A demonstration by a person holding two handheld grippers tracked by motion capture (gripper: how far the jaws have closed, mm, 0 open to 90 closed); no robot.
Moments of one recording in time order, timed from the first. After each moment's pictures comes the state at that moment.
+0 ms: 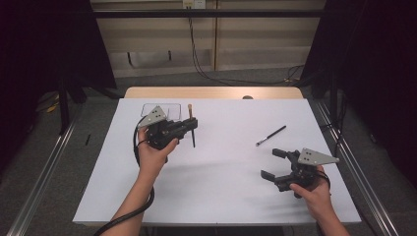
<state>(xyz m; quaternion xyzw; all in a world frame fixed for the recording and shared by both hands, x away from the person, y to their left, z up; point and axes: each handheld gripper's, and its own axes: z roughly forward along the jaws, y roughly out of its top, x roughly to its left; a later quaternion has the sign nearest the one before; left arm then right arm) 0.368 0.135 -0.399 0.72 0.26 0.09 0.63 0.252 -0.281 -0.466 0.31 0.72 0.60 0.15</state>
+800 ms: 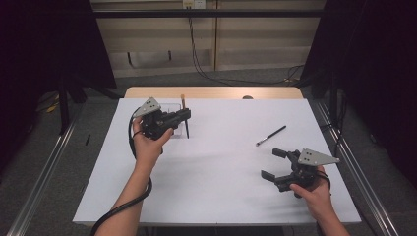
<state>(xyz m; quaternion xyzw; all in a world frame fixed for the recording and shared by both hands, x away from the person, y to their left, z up) 0.390 0.146 -0.391 0.72 0.29 0.11 0.63 0.251 -0.281 -0.466 0.30 0.73 0.60 0.16</state>
